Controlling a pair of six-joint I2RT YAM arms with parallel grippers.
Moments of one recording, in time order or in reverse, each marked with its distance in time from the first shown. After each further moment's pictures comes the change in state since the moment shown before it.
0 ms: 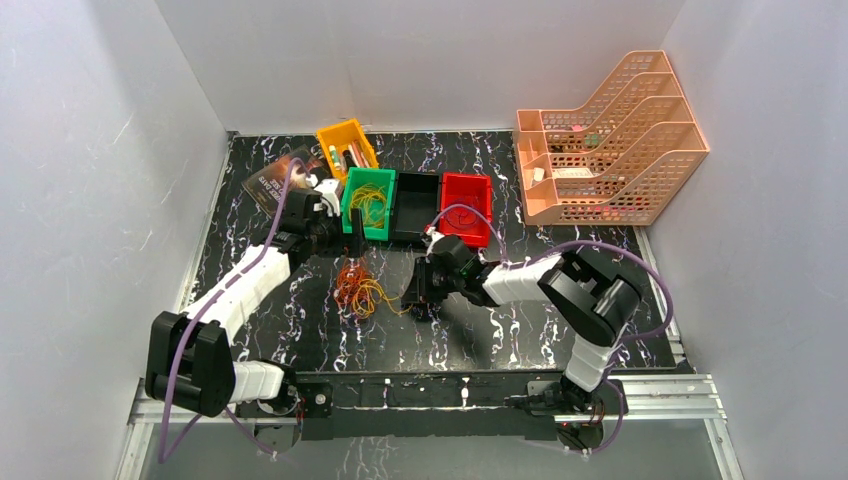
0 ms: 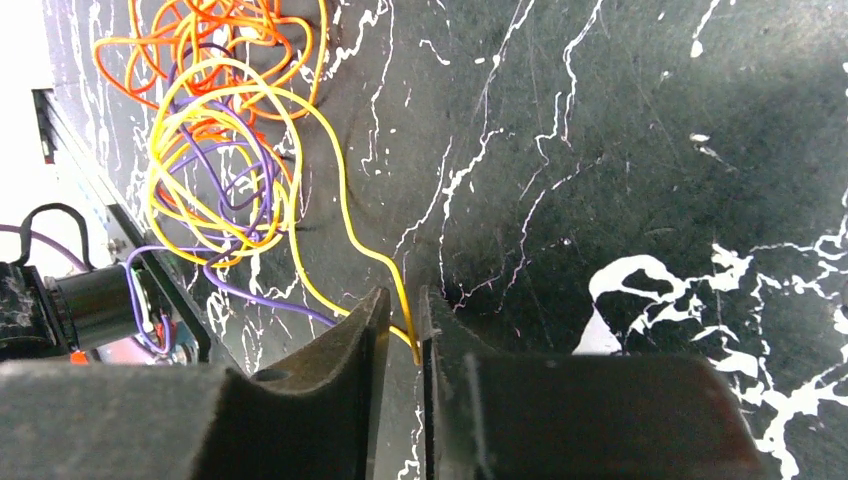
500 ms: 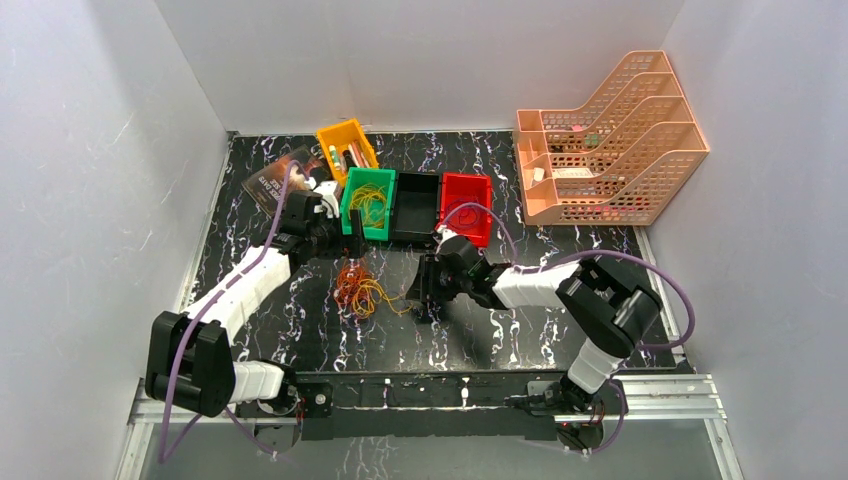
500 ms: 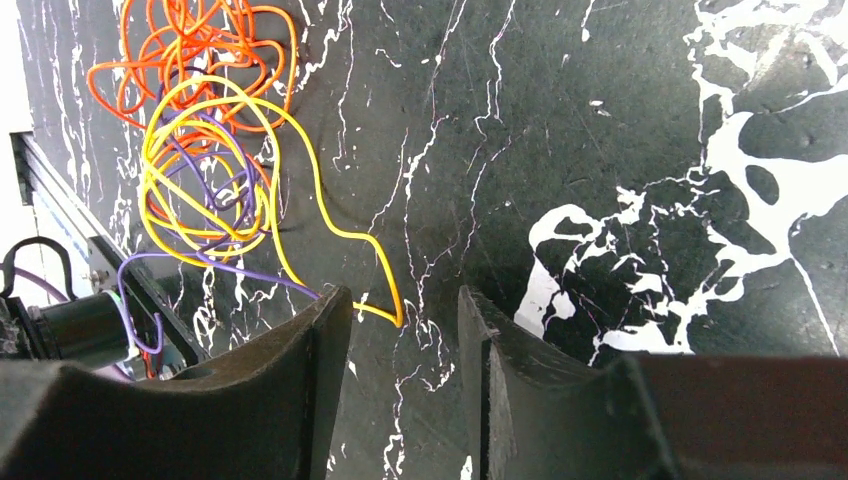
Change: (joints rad) left arm 0.000 0.000 -0.010 0.000 -0.010 -0.034; right arm -0.007 -0.103 -0.048 -0.052 0.101 0.003
